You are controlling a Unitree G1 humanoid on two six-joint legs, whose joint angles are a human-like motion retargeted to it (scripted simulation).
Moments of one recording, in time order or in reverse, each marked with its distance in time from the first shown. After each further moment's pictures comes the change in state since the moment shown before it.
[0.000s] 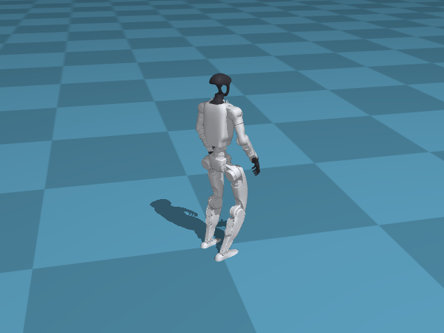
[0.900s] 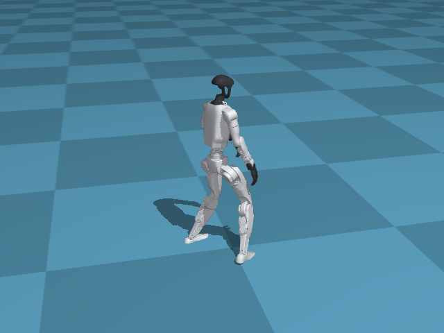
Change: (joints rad) left arm -0.156 0.357 -0.211 -0.820 -0.198 -0.010 -0.316; right arm -0.190 0.121 -0.062 0.307 0.138 0.154 -0.037; waist -0.158 0.037 0.045; left_leg -0.029 0.182 -0.103 0.241 -0.325 0.004; right_leg -0.270 0.082 0.460 0.204 0.175 0.140
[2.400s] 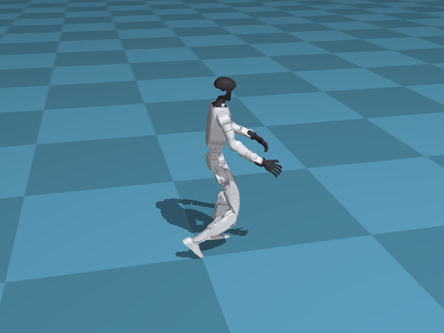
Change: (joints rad) left arm -0.160 -0.373 0.236 0.195 0.013 0.104 0.354; right arm -0.138 -0.180 -0.181 -0.278 0.075 -0.091 -0.361; waist 0.001 -0.046 -0.069; left_leg -0.204 -0.388 0.139 -0.099 0.279 0.101; right_leg 0.162 -0.229 -0.248 0.441 0.084 -0.012
